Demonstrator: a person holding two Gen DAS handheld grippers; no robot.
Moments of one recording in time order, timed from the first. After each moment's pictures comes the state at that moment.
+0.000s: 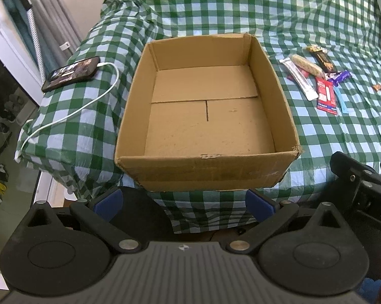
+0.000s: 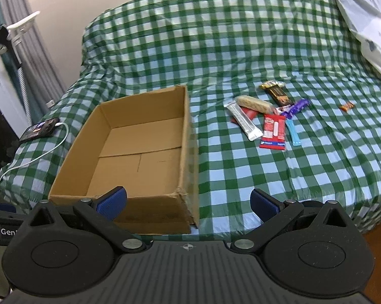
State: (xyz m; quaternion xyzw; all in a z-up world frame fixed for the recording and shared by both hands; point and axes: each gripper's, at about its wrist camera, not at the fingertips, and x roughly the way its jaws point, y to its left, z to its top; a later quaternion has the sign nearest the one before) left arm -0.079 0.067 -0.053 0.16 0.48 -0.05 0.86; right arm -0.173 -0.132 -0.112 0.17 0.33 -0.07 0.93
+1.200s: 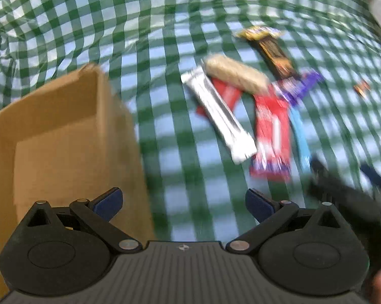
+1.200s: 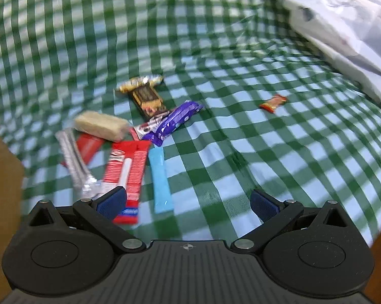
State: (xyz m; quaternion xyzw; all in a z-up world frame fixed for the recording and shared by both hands) left arm 0.143 -0.216 -0.161 0.20 0.55 -0.15 0.80; right arm 0.004 -0.377 -0.249 0.15 0.38 -0.26 0.88
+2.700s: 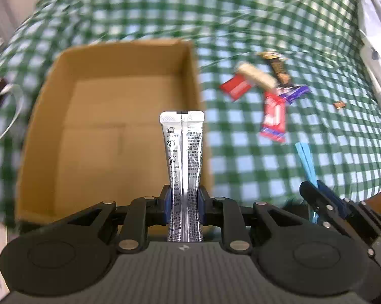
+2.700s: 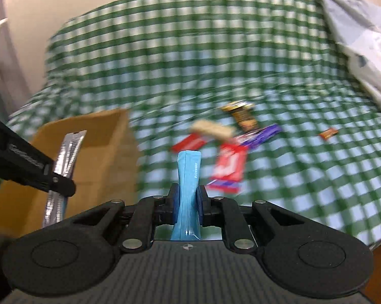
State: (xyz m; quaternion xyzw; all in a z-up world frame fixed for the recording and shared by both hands) left arm 0.014 -0.021 -0.068 0.09 0.54 -0.15 0.83; right arm -0.121 -0.207 -0.133 0.13 0.31 -0.09 0.94
